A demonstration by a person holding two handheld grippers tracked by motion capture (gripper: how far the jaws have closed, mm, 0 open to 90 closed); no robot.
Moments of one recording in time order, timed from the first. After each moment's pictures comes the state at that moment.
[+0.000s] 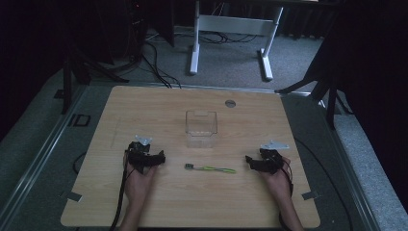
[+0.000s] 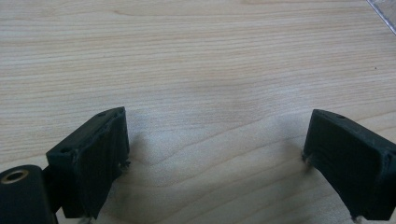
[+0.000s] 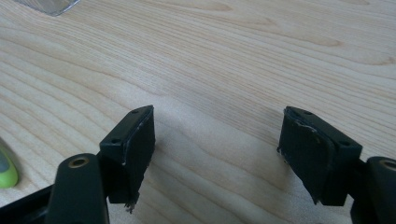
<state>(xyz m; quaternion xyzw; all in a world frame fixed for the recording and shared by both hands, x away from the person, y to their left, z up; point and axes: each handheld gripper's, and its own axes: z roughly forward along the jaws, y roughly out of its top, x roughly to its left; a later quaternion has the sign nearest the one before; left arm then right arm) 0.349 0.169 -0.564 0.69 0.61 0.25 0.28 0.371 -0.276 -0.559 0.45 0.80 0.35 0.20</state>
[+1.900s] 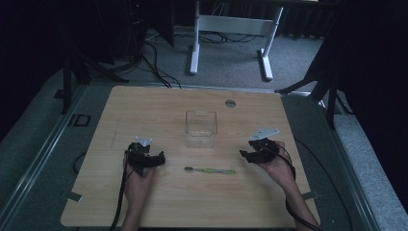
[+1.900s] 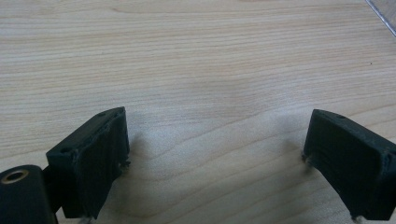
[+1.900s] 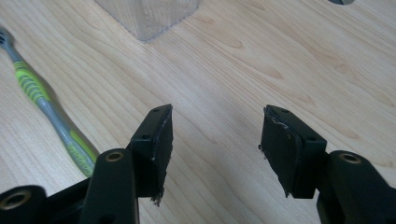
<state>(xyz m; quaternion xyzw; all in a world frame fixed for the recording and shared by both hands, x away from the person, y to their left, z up) 0.346 0.169 -0.564 0.70 0.61 0.24 0.28 0.378 -0.241 -0.495 0.33 0.88 0.31 0.18</state>
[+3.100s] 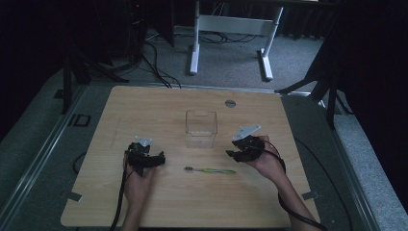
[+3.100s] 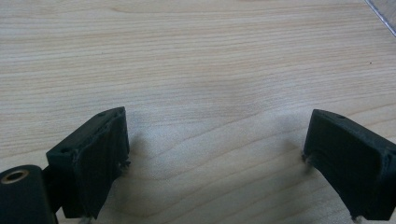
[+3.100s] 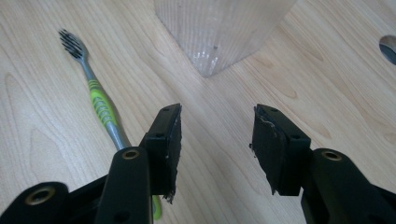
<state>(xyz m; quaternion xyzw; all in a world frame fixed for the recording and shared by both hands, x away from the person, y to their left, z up) 0.345 0.169 -0.564 0.70 0.61 0.24 0.28 0.376 -0.191 -0.473 0.23 0.91 0.29 0.16</state>
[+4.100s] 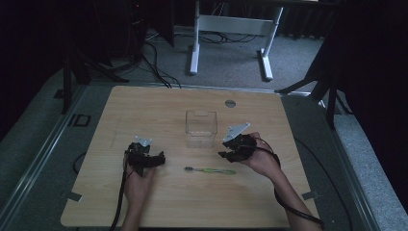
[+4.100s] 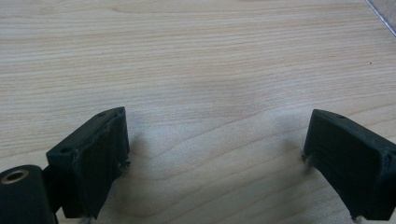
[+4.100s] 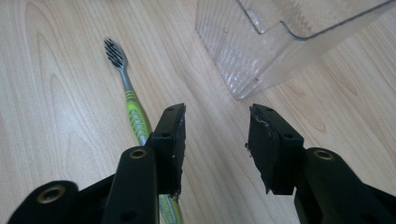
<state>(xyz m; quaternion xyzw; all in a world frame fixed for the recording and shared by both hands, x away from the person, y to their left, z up) 0.346 0.169 -0.564 0.70 0.61 0.24 0.28 0.375 -0.165 -0.462 0.17 0.94 0.28 0.13</state>
